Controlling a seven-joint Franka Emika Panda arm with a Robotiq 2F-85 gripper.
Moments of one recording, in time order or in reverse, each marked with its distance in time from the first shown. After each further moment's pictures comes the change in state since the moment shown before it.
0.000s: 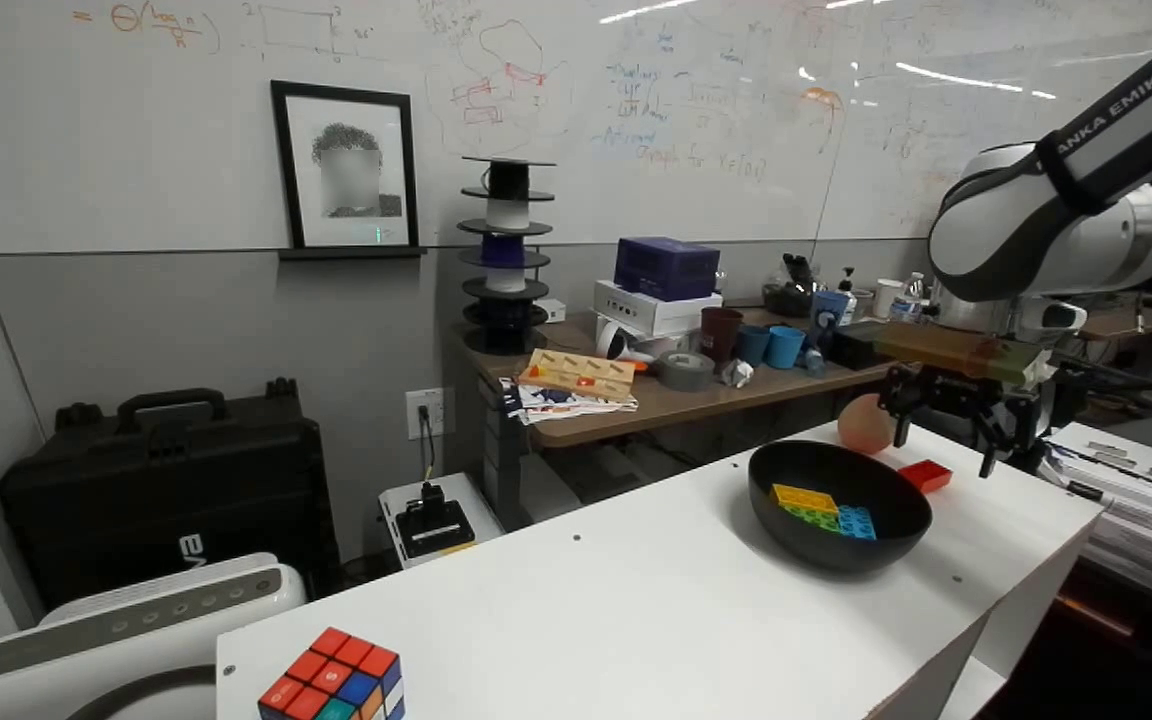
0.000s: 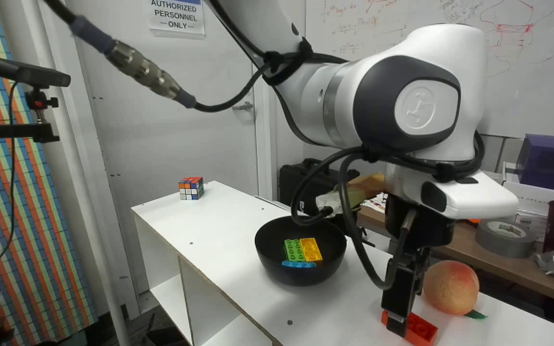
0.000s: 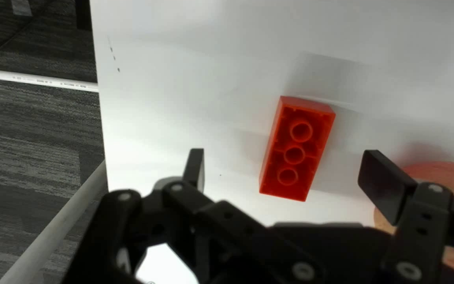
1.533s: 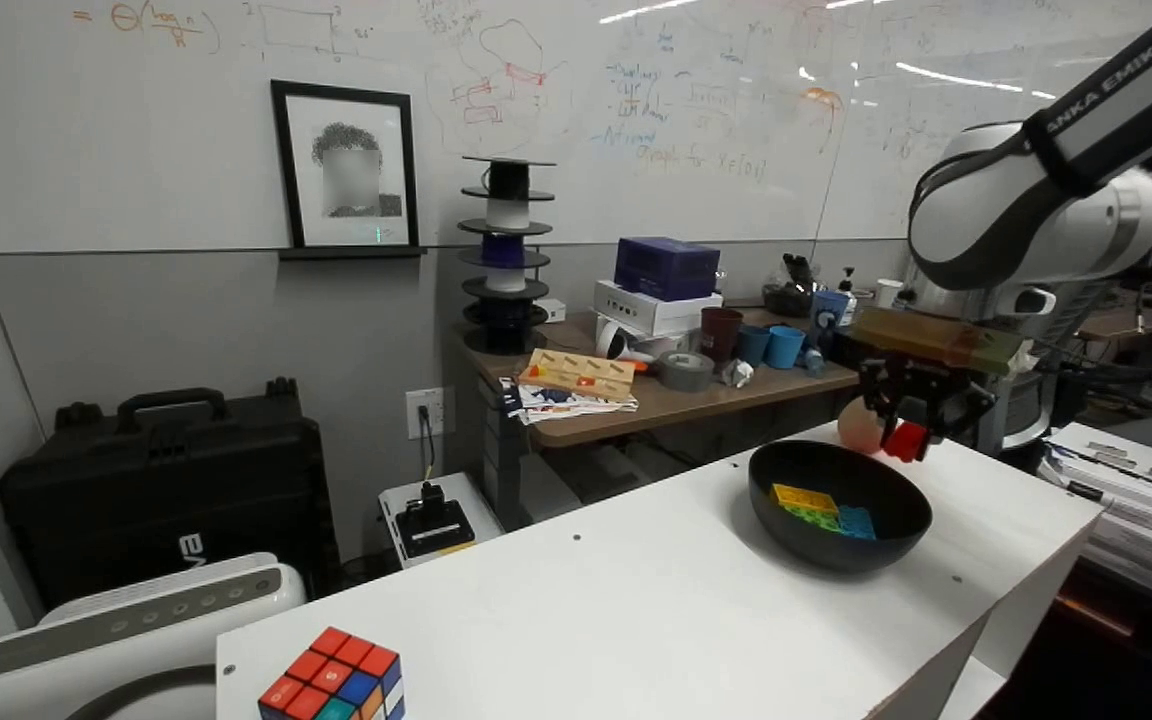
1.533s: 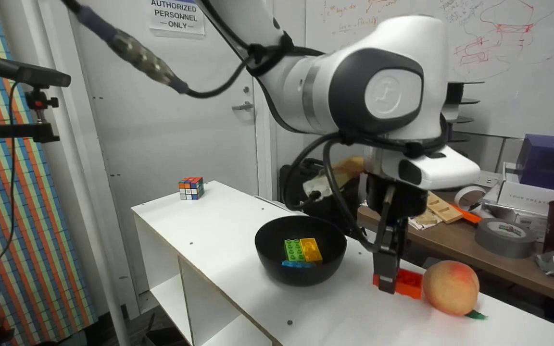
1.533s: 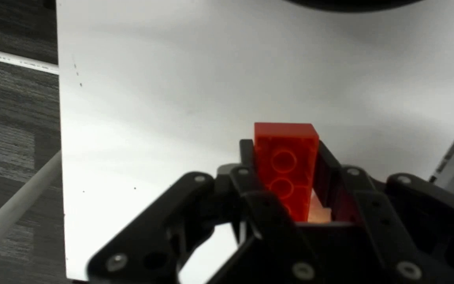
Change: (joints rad) arm 0.049 -0.042 0.016 -0.033 -0.003 0.067 -0.068
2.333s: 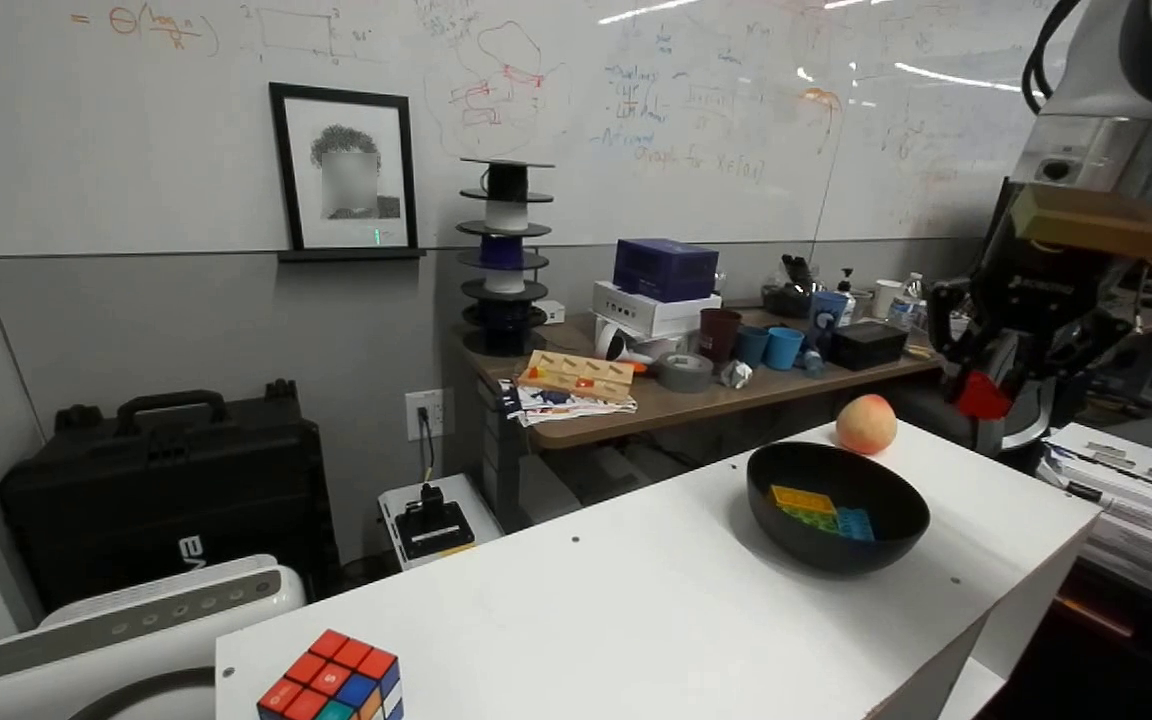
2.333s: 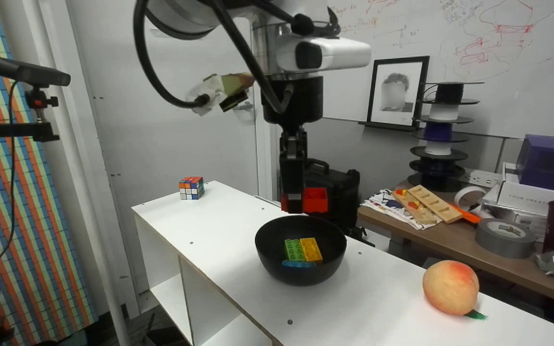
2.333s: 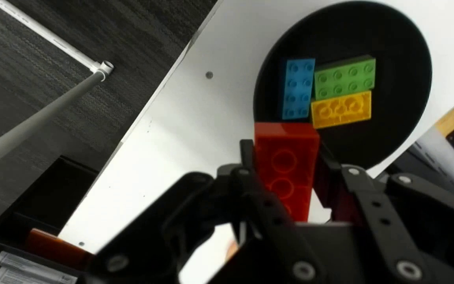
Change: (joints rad) arm 0.062 -0.539 0.088 -0.528 -0.064 0.057 -0.319
